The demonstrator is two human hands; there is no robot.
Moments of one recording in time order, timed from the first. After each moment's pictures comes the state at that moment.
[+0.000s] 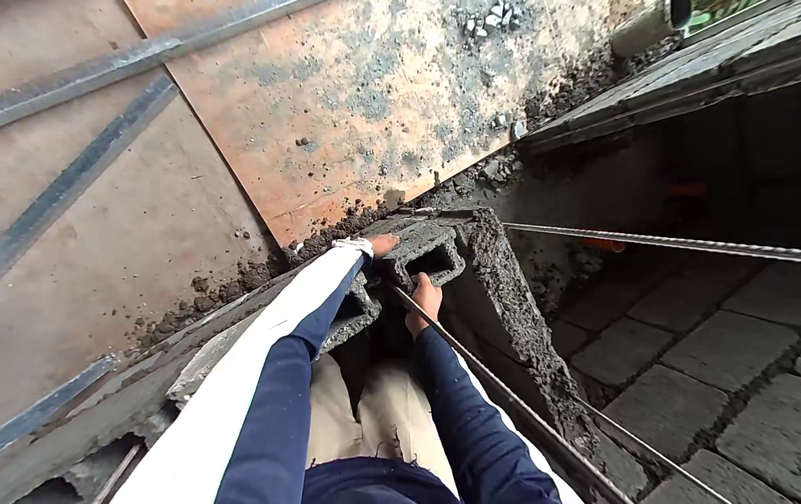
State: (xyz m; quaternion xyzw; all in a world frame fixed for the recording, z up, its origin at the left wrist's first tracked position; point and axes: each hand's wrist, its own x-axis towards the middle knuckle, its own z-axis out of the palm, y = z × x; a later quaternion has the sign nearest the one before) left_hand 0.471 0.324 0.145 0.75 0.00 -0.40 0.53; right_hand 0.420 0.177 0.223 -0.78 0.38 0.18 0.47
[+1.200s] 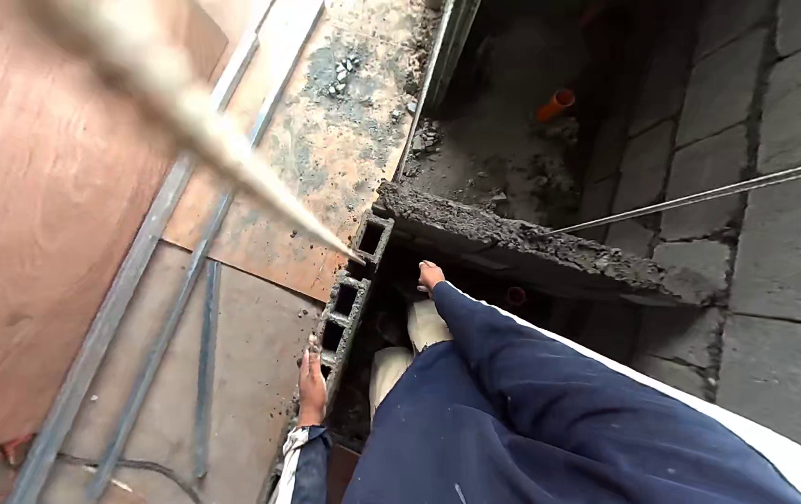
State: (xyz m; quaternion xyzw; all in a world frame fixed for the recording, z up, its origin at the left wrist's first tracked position) left_hand 0.143 0.337 0.382 0.73 0.33 -0.09 0.59; right_hand 0.356 0.032 0.249 -0.69 0.40 0.31 0.52
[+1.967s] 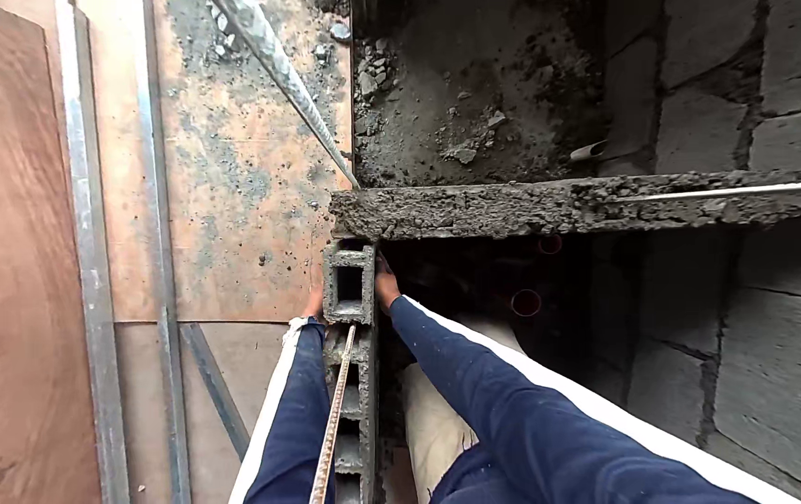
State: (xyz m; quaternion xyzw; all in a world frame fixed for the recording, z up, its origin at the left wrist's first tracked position) left_hand 0.480 0.293 0.186 0.76 0.33 -0.38 0.42; right_hand 0.446 0.143 0.128 -0.53 0.47 0.17 0.69
